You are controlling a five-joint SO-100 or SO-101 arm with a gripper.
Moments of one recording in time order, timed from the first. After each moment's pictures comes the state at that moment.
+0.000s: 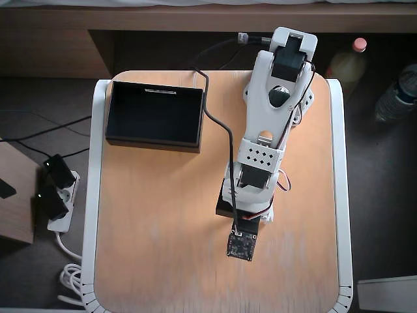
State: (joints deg) arm 11.3 95.6 123.8 46.9 182.7
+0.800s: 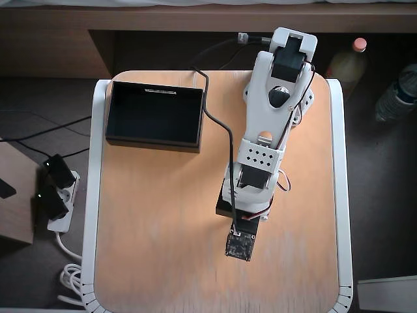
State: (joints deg) arm 11.8 95.5 123.8 46.9 181.4
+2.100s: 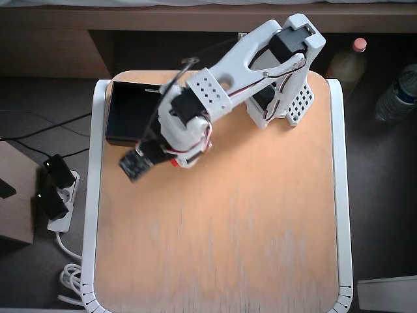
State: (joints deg) arm 53.0 106.0 98.1 86.5 182.4
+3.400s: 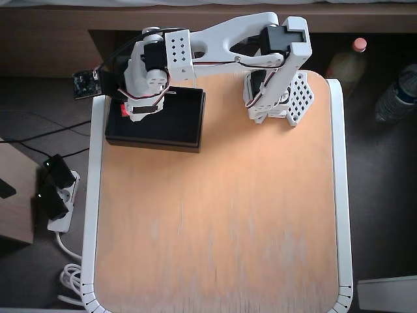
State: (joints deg) arm 77.5 100.2 98.2 66.2 183.2
